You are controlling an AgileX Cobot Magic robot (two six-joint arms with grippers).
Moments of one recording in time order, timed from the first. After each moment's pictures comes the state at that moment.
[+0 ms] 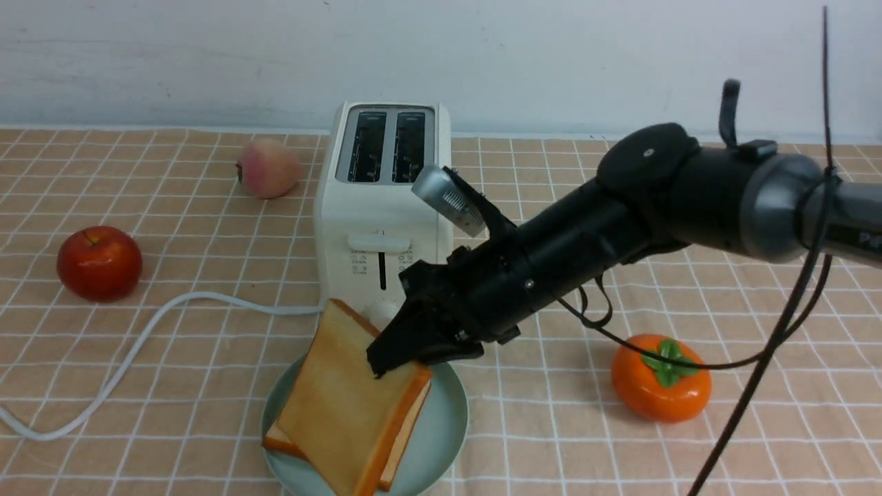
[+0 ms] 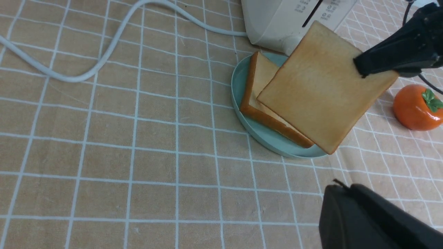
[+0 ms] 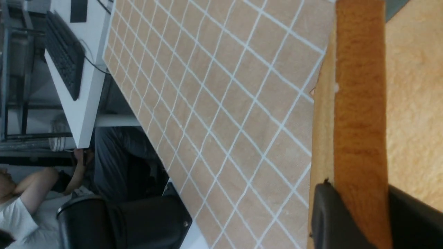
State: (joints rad) right arm 0.49 1.98 -1.46 1.15 1.00 -0.57; left arm -0.20 0.05 -0.58 -0.14 1.09 -0.38
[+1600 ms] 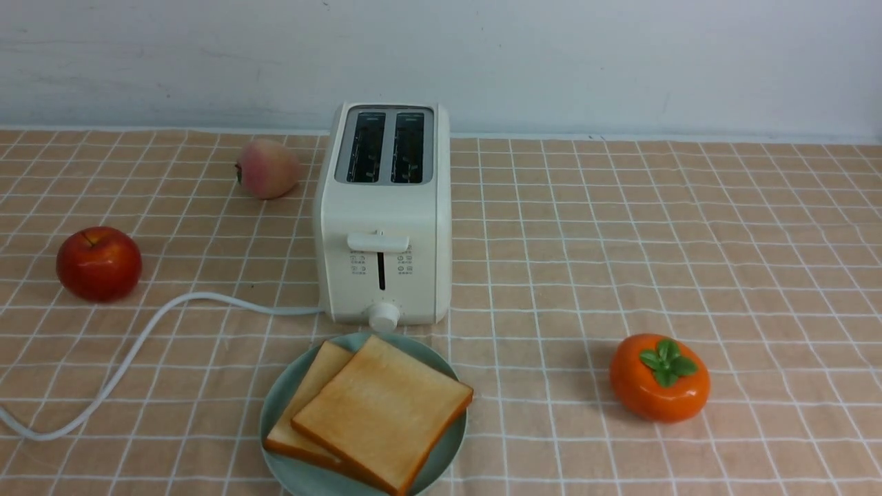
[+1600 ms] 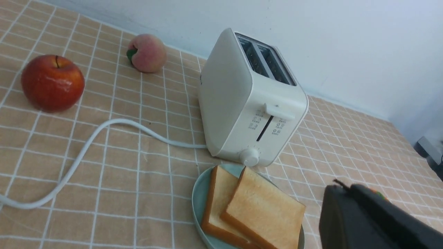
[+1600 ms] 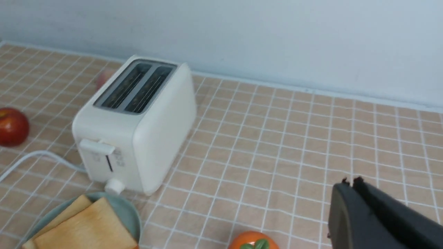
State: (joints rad) right arm 0.22 0.69 -1.07 0.12 0.75 -0.07; left arm -0.20 0.05 -0.52 -0.15 0.71 -0.38
